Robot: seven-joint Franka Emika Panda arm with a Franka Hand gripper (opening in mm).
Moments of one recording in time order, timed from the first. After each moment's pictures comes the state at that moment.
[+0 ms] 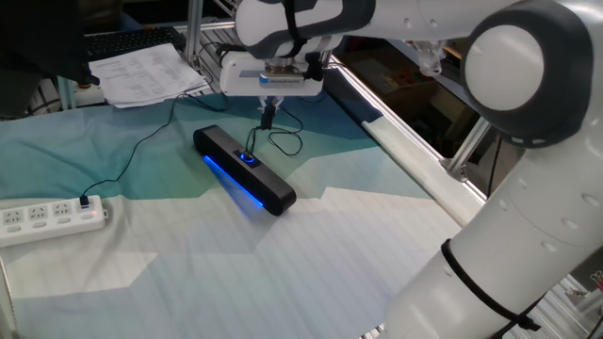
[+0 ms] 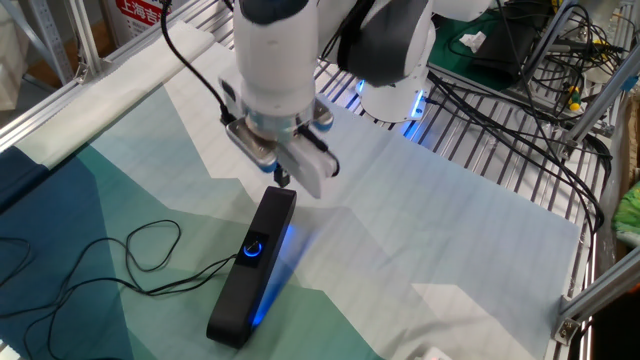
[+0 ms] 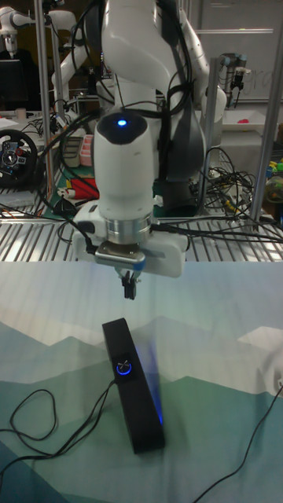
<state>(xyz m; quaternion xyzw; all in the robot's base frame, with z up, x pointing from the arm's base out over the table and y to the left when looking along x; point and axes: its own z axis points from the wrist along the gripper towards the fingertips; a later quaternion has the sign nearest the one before) 0.513 -0.007 0.266 -0.13 -0.99 0.00 0.06</state>
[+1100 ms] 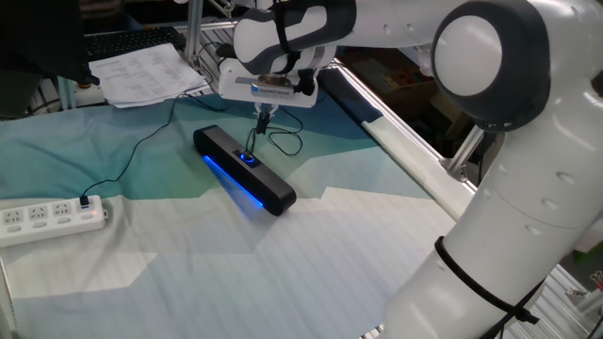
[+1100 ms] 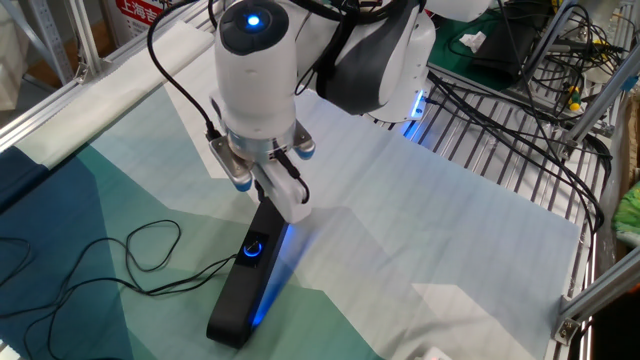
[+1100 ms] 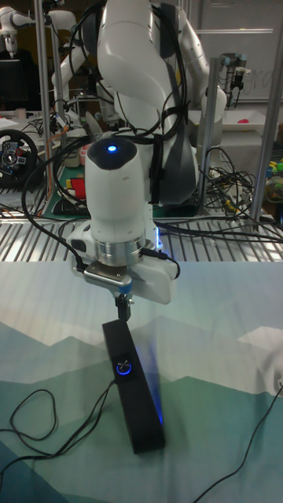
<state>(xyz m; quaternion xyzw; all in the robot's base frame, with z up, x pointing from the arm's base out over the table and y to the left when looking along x) 0.540 -0.020 0.226 -0.22 -0.98 0.00 0.03</state>
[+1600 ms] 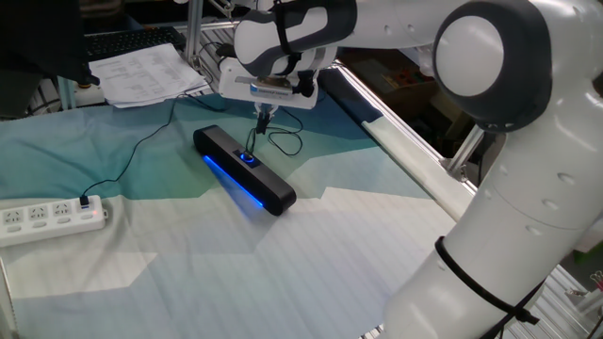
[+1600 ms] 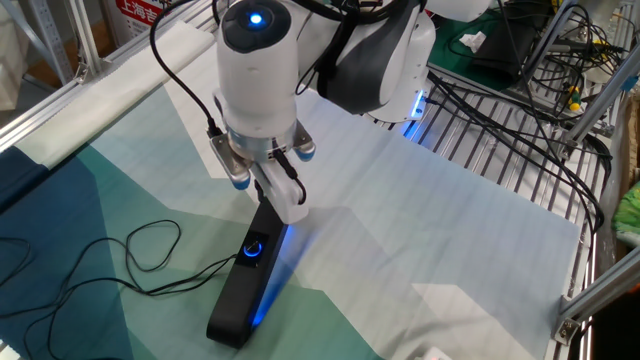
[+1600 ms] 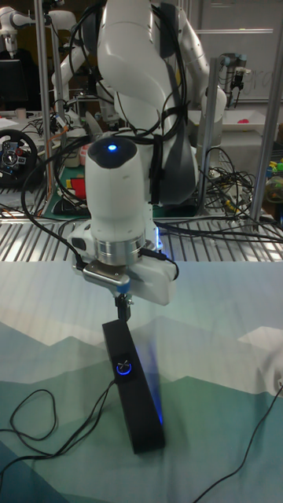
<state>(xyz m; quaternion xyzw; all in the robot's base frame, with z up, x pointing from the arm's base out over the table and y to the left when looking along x) 0.541 -0.020 0.226 -0.24 -0.97 0.00 0.02</state>
